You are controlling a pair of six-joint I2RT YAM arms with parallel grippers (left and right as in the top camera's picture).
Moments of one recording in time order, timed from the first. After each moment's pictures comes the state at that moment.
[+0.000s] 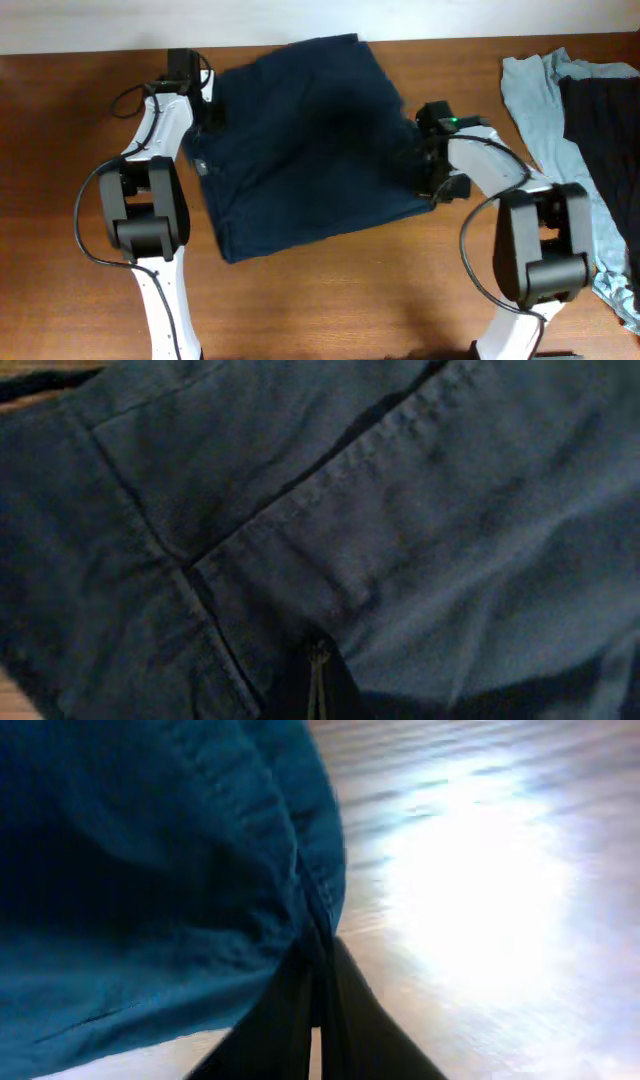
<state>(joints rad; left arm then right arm) 0.00 2.42 1.95 -0.71 0.01 0.02 0.13 1.97 1.35 -1.02 0.13 0.37</state>
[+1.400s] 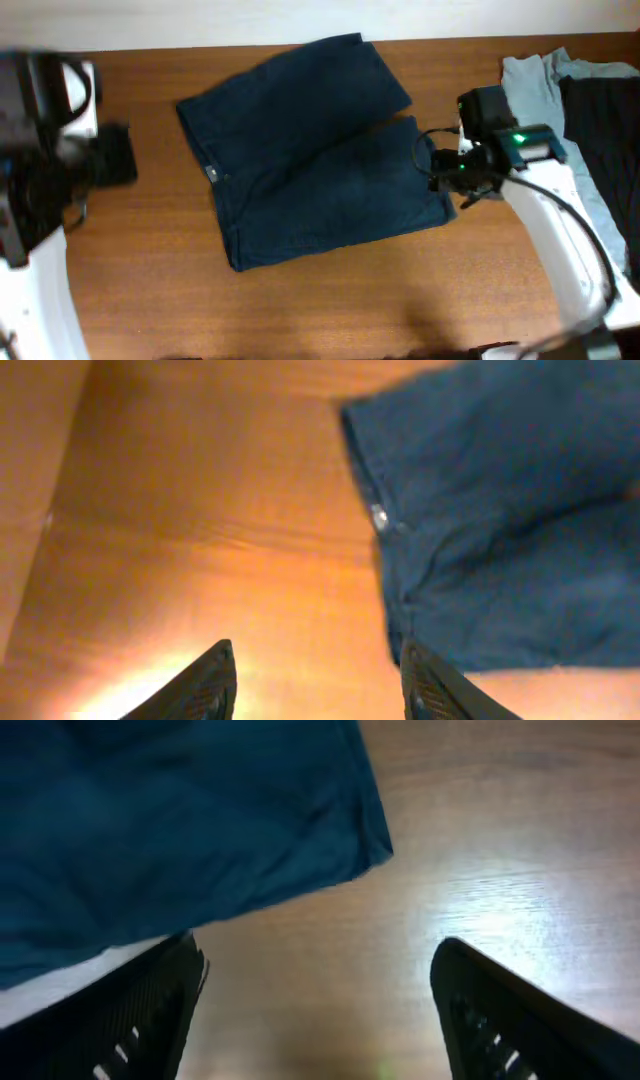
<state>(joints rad) 0.03 1.47 2.18 -1.66 -0.15 -0.08 0.12 1.48 1.35 -1.13 0.03 0.27</state>
